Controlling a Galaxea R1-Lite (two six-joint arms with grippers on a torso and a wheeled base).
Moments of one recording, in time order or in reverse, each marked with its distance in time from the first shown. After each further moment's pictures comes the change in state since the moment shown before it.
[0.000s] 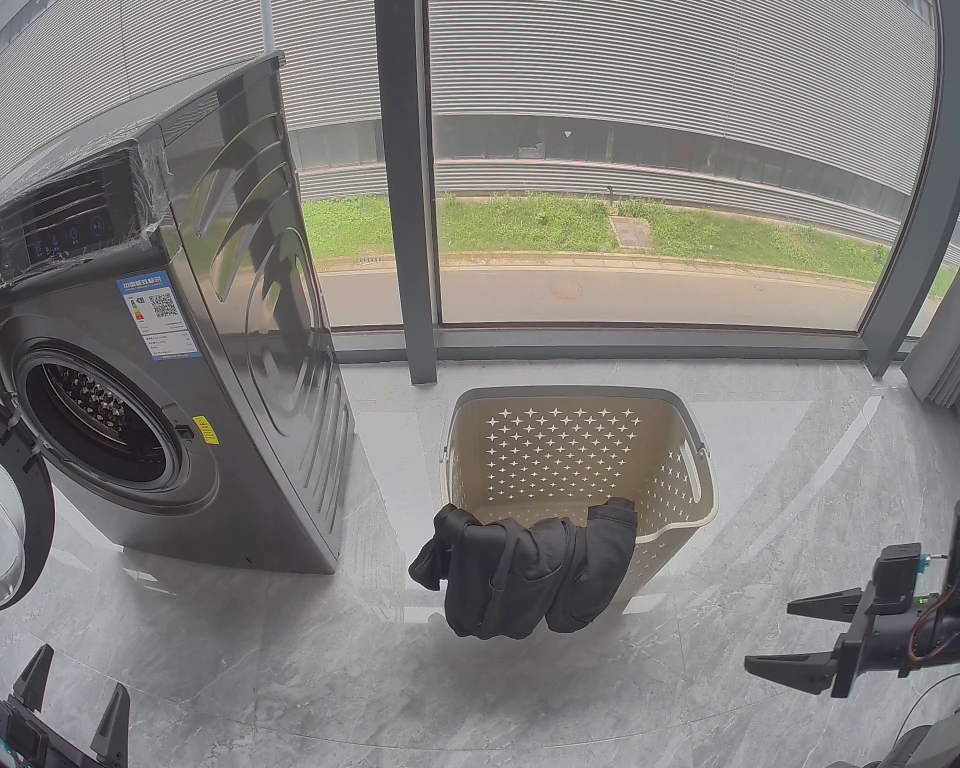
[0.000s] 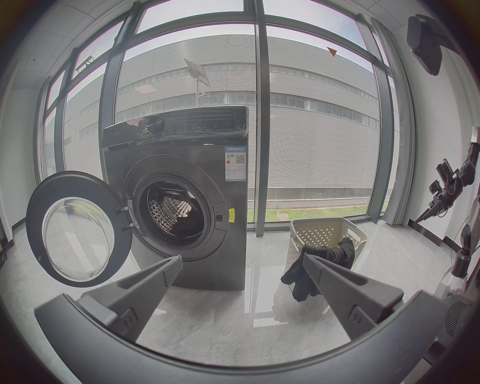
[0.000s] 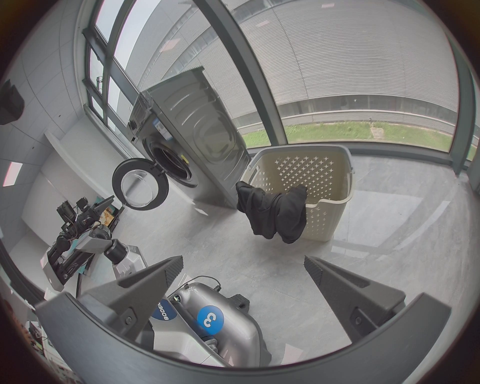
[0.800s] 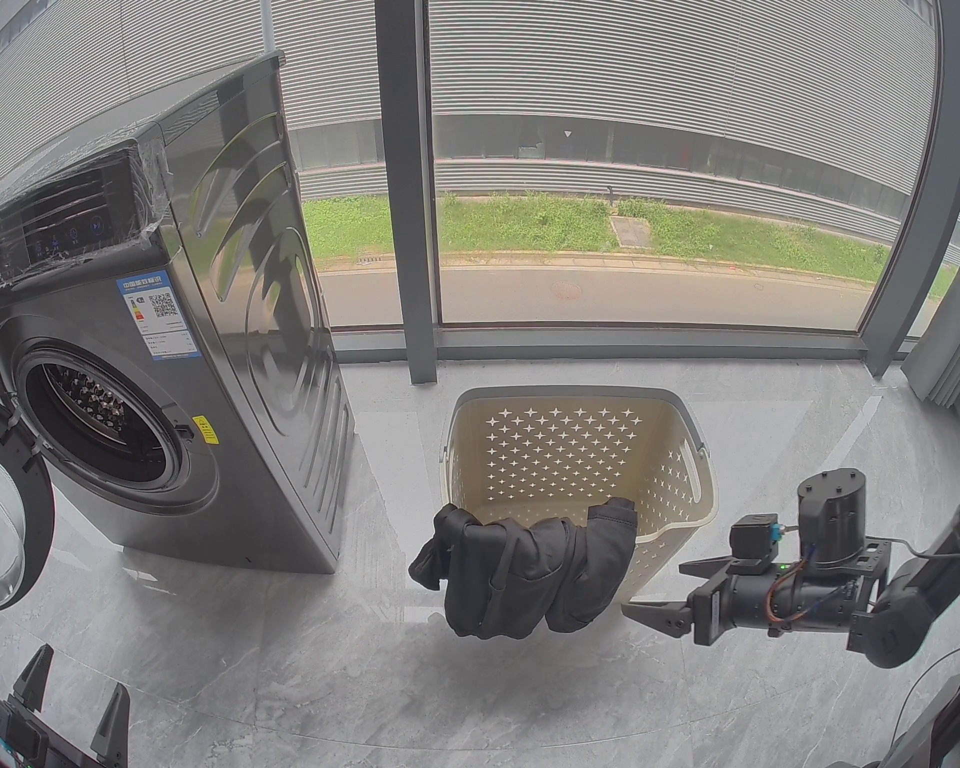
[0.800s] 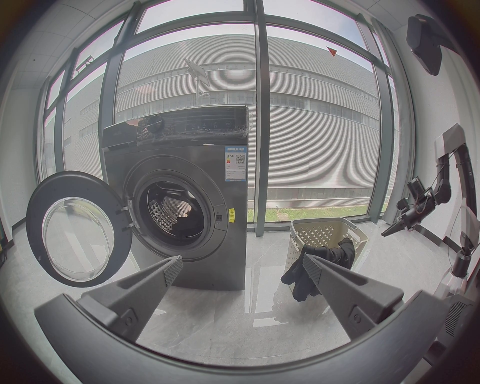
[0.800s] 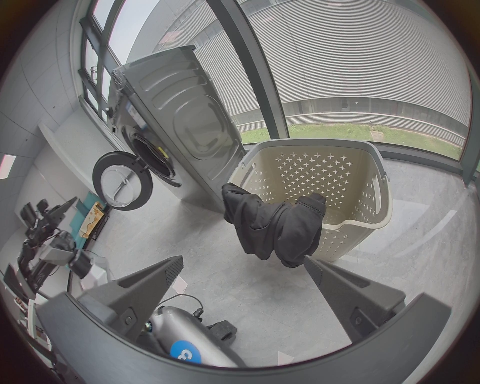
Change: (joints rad) left arm 0.000 0.000 0.000 0.000 0.000 0.000; right arm 0.130 0.674 -0.114 -0.560 -0.122 0.032
